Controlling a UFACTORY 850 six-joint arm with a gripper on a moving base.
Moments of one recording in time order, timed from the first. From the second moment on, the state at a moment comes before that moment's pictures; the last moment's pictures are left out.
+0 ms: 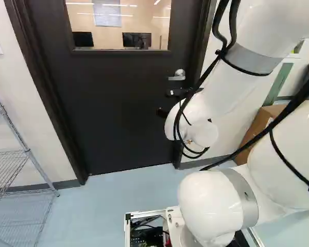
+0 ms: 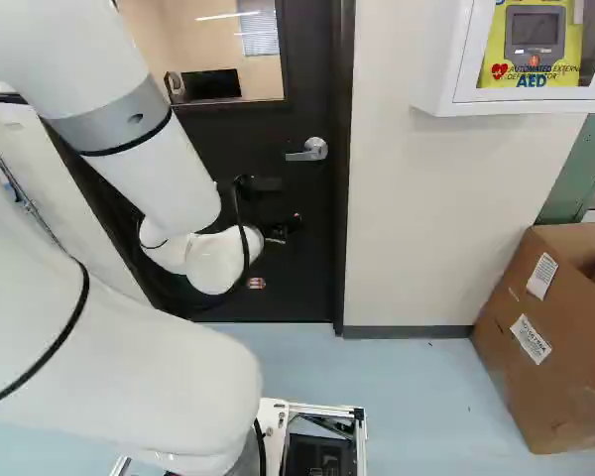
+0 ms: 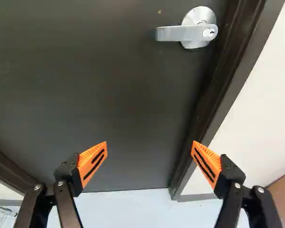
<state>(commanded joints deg) 0.0 13.8 -8.8 0.0 50.0 0.0</state>
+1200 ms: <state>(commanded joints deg) 0.0 13.0 -18.1 0.0 50.0 0.0</state>
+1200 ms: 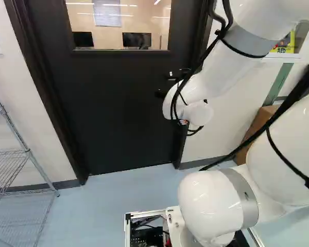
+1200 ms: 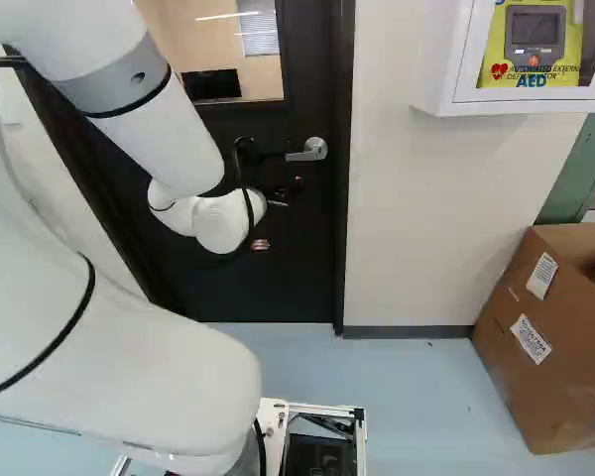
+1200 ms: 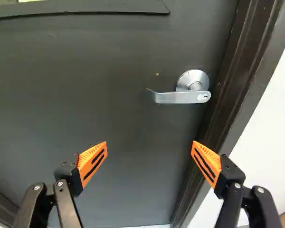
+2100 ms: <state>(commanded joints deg) 0.0 10.1 -26.6 0.0 50.0 0.0</state>
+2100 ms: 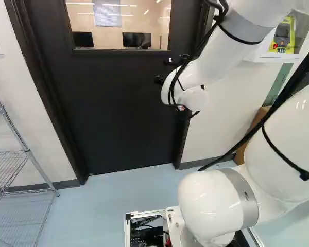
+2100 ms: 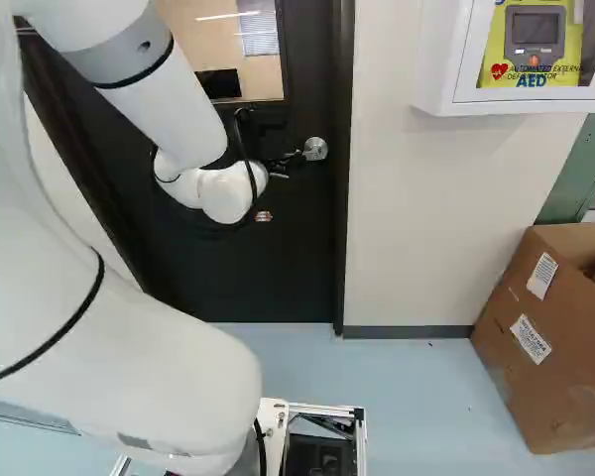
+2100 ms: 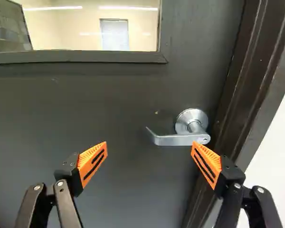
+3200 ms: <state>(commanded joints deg) 0.5 3.0 -37.5 0.0 44.5 0.0</state>
